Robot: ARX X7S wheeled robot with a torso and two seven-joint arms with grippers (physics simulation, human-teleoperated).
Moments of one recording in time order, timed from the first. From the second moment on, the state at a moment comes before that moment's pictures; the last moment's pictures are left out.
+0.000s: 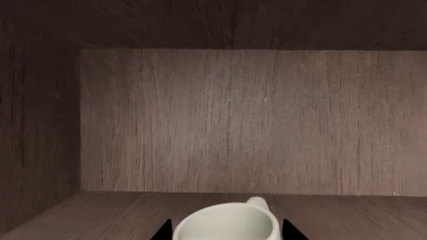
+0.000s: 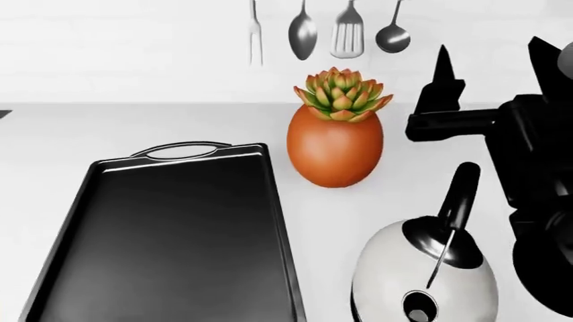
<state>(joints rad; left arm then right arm) -2.35 0.00 0.12 -1.02 -0.21 -1.00 -0.14 0.86 0.55 0.07 -0.82 1.06 1.22 0.72</state>
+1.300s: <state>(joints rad) -1.81 -0.11 0.05 -0.06 -1.09 -1.50 -0.61 0.83 0.54 0.01 -0.82 1.07 1.17 0.75</state>
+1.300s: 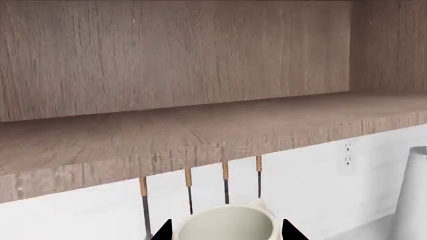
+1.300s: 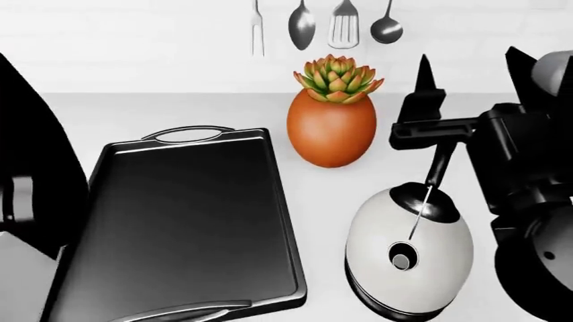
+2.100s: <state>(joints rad) -1.35 -0.30 0.35 -0.20 -0.79 -1.03 -0.39 0.82 0.56 0.03 -0.82 1.09 1.13 0.75</state>
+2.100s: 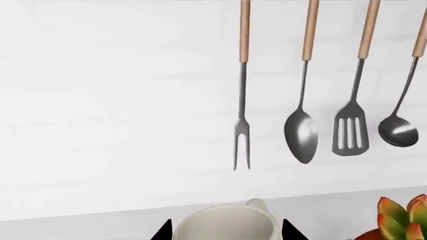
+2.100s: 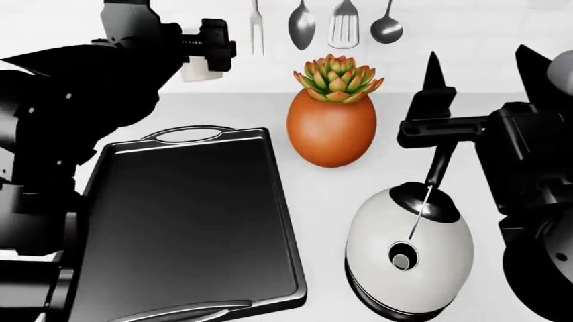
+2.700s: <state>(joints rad) -1.27 -0.50 0.33 -0.02 -0.80 -1.12 -0.45 0.83 0.57 0.02 -0.82 1.11 1.12 0.77</state>
